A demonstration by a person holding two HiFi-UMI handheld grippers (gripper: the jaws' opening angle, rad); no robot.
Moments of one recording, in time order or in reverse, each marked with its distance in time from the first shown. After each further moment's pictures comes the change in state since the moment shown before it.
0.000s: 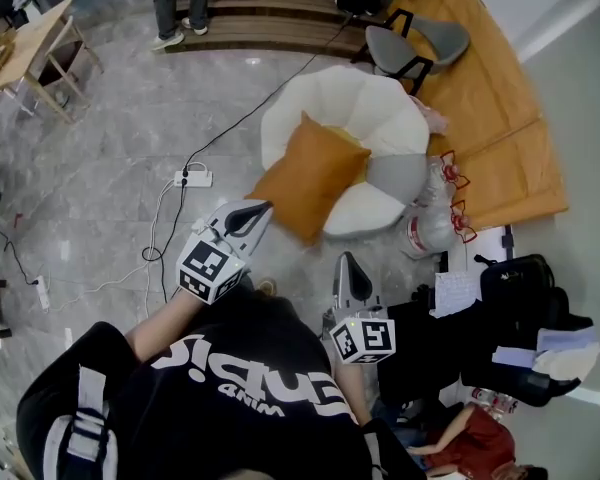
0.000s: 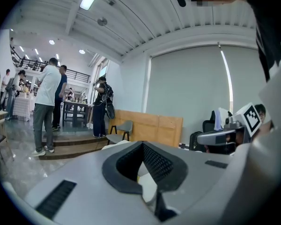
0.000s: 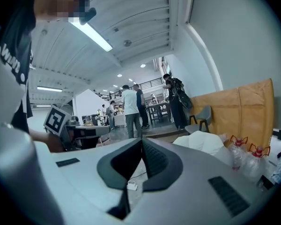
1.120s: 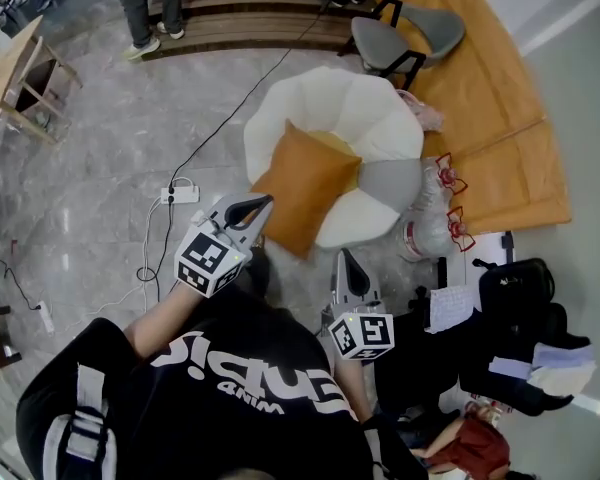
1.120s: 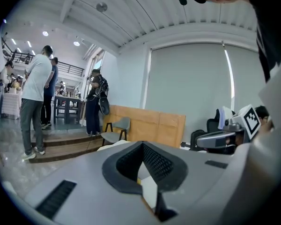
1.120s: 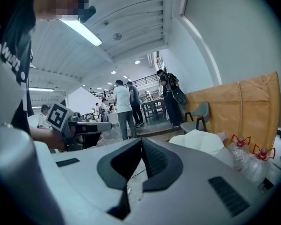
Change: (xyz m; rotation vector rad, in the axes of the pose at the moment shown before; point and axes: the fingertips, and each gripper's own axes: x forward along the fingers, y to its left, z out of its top) left arm 0.135 0.072 0.022 0.000 0.057 -0.078; right arm 0.114 -0.082 0.018 0.034 0.041 -0.048
